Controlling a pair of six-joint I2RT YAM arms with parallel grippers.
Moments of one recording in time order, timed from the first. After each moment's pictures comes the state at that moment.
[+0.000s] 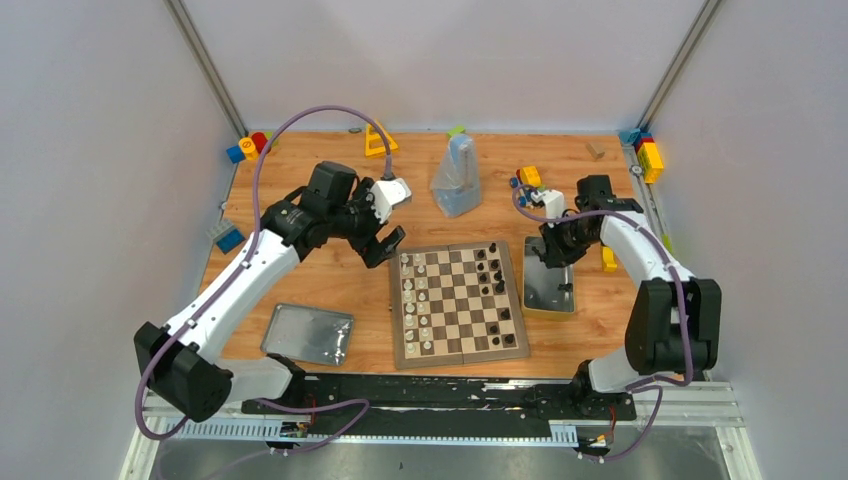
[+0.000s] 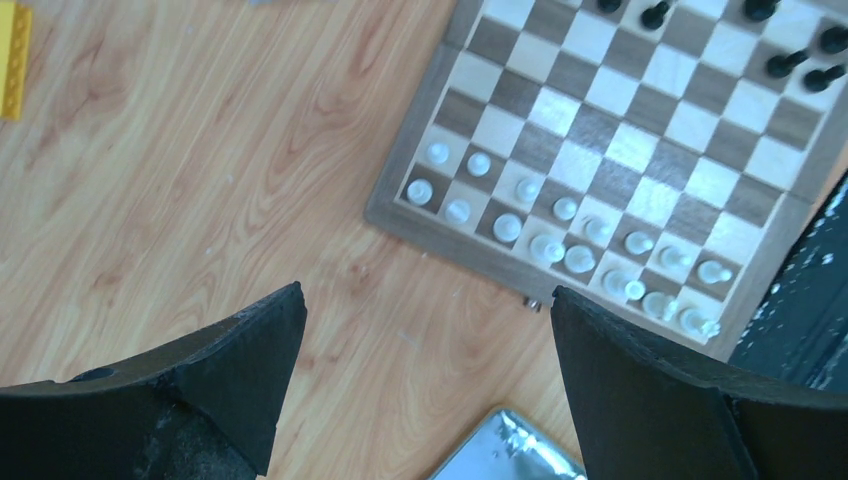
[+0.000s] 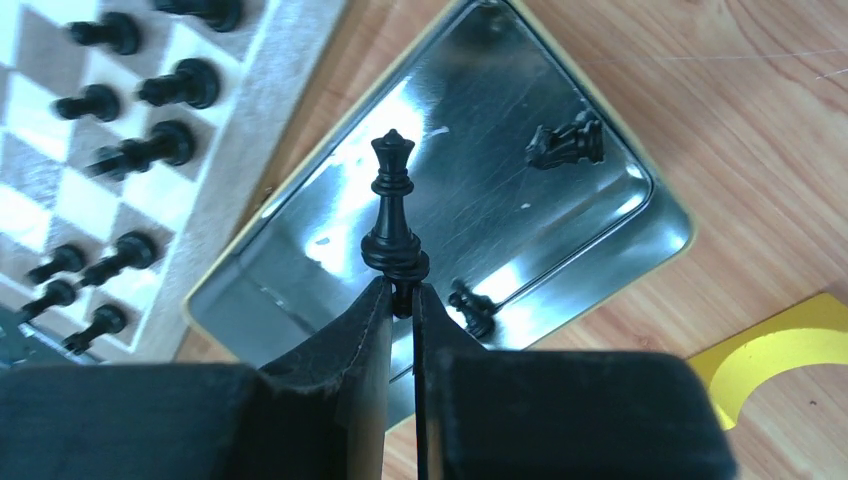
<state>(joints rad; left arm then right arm) -0.51 1.25 1.22 -0.76 0.32 0.44 0.02 1.52 1.07 -0.82 -0.37 -0.57</state>
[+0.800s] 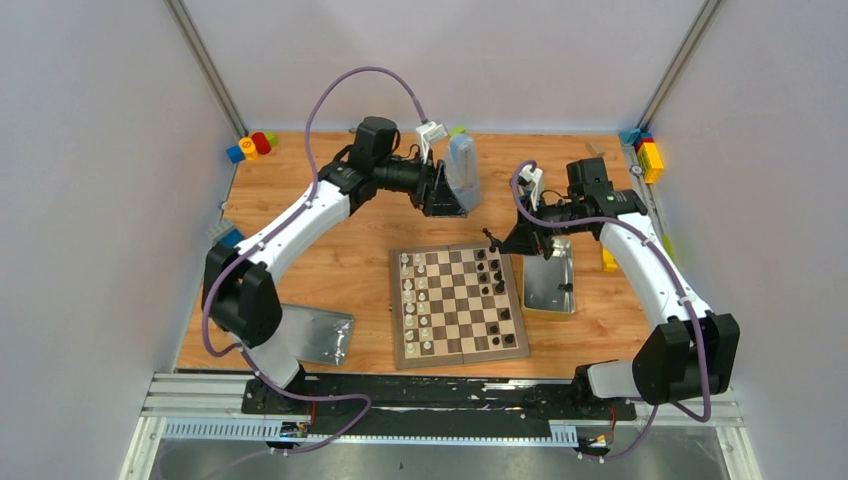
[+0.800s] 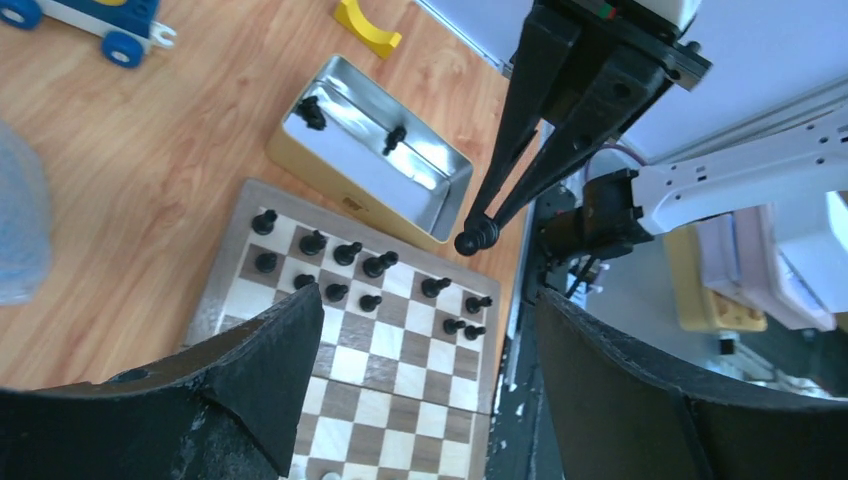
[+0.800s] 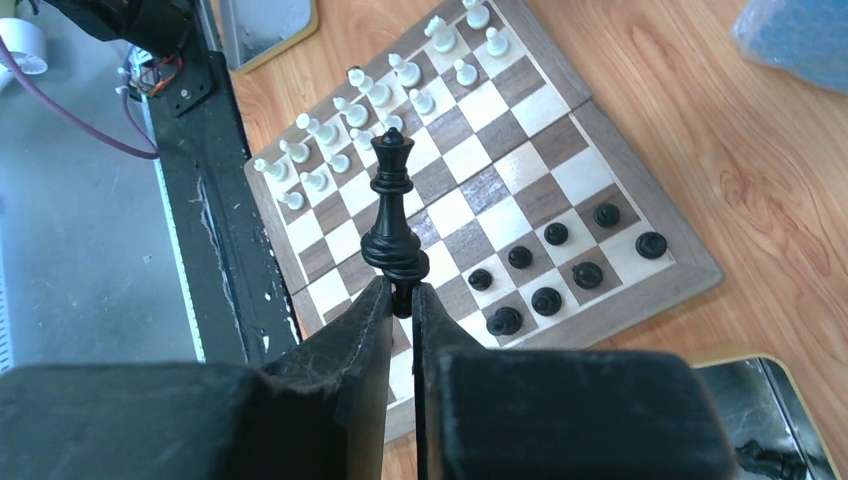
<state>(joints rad) -0.54 1.65 1.49 -0.32 0.91 -0.18 0.16 1.36 1.21 -0.90 -0.95 -0.53</state>
